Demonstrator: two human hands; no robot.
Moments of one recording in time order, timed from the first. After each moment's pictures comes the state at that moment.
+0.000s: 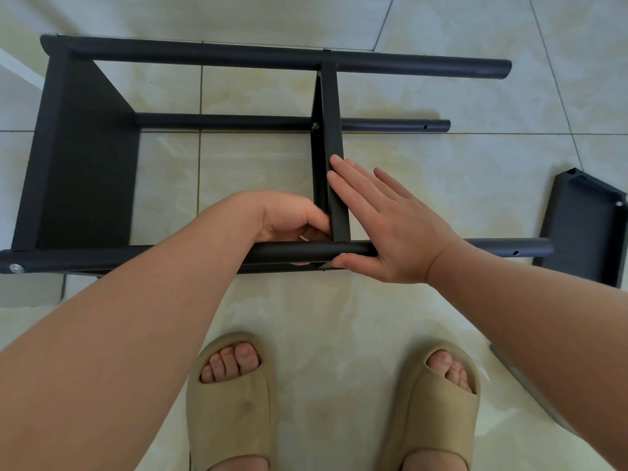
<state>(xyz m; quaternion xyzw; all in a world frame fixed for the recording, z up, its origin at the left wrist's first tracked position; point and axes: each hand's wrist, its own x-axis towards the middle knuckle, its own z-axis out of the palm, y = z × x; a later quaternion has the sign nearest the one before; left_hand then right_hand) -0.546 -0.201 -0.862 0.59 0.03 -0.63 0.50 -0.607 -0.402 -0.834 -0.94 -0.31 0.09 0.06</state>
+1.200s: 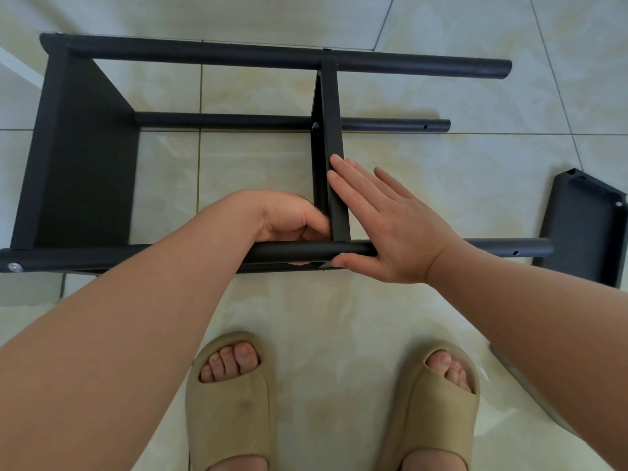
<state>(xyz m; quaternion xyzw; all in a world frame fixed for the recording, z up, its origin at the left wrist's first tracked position) -0.547 -0.201 -0.860 0.59 0.04 -0.65 0.48 -0.608 -0.401 -0.834 -0.94 -0.31 0.09 0.06</state>
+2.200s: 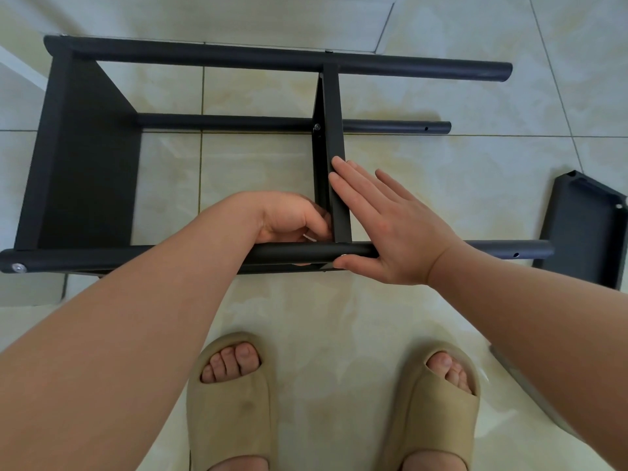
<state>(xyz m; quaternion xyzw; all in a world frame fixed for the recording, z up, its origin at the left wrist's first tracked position) -0.547 -0.201 -0.862 0.58 0.03 -0.63 0.51 -0.608 -0.401 -0.833 -0.94 -0.31 0.09 0.06</state>
